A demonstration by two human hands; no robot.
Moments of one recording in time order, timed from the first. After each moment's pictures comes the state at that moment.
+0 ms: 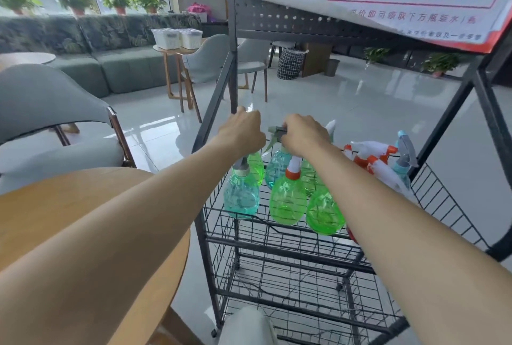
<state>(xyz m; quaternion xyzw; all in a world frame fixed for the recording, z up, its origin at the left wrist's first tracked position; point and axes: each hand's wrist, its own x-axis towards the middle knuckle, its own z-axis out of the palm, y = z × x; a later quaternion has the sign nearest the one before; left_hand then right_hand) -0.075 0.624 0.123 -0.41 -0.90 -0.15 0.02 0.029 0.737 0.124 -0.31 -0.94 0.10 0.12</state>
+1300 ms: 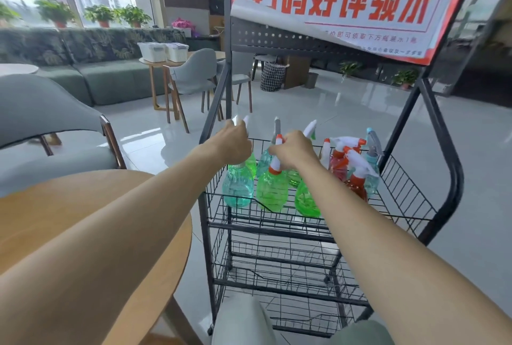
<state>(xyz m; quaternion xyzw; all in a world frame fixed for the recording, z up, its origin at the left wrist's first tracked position) -0.051 0.572 0.117 -0.43 -0.88 -0.17 -0.06 0.077 0.689 0.110 -0.39 -0.83 0.34 0.18</state>
